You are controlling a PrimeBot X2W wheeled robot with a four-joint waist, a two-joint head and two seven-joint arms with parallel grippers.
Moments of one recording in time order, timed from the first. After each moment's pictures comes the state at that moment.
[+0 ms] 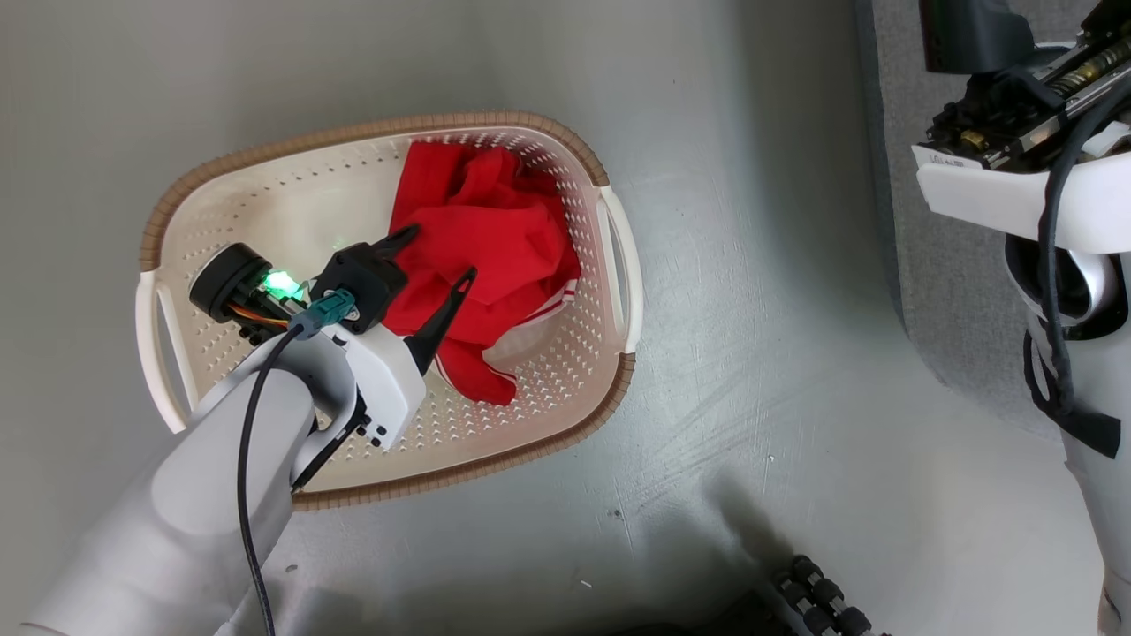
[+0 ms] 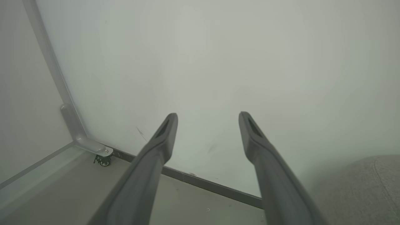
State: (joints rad) left arm -0.78 0.26 -0.73 0.49 -0.38 -0.13 -0.06; right arm -0.81 -0.19 0.21 -0.18 0.22 0.12 -0.26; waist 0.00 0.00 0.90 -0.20
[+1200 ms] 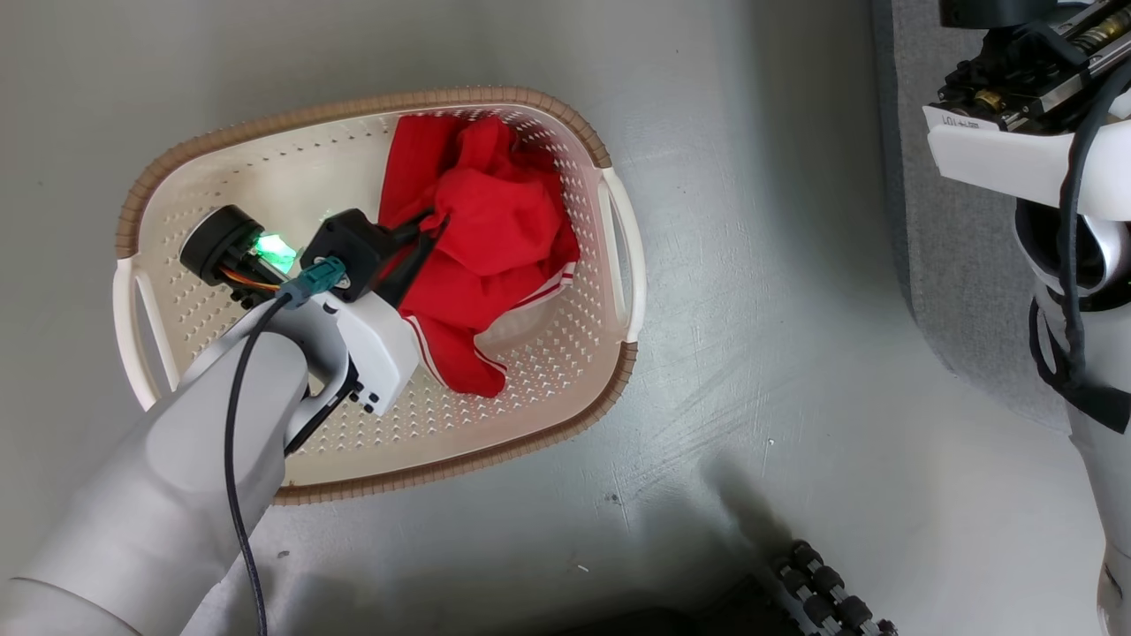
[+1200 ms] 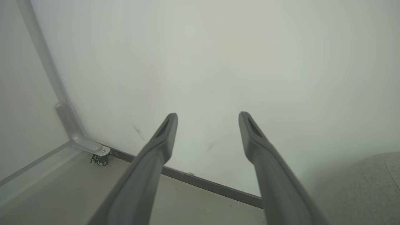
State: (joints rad) left arm -0.89 0.26 -0.83 0.59 -0.43 -0.13 -0.14; right arm -0.87 -0.18 0.21 -0.17 0.23 0.12 -0.26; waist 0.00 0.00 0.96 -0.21
